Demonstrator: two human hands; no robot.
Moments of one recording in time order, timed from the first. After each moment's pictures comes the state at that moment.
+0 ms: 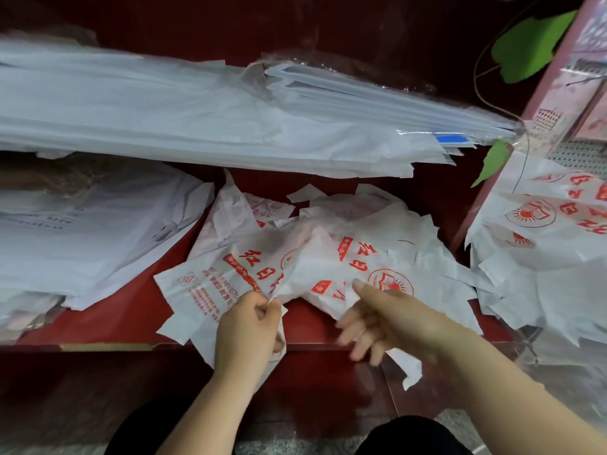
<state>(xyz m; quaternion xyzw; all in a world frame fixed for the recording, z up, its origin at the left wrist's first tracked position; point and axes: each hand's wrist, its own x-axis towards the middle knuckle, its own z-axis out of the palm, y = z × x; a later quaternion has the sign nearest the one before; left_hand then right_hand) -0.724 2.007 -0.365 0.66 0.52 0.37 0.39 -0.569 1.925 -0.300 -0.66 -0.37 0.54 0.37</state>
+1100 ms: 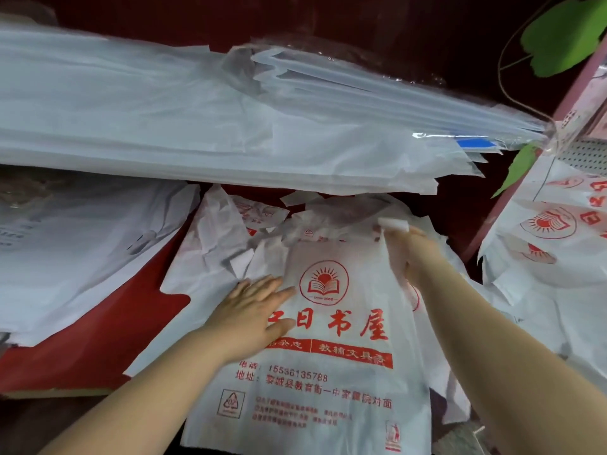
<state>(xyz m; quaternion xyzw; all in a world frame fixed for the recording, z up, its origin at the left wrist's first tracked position) -0.705 2.094 -0.377 0.94 0.32 -0.01 0.11 -0.464 2.036 -0.317 -0.70 -0.25 0.27 0.62</state>
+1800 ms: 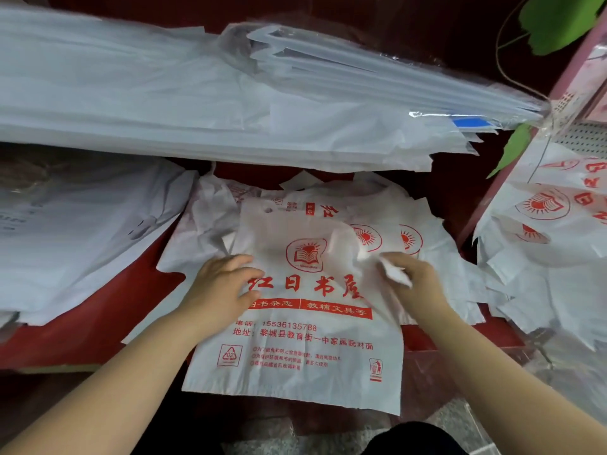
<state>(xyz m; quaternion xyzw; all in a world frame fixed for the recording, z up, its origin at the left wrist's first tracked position) -0.731 2.097 -0.367 0.89 0.40 0.11 0.17 -0.499 1.969 -0.351 -0.73 -0.50 0.09 0.46</state>
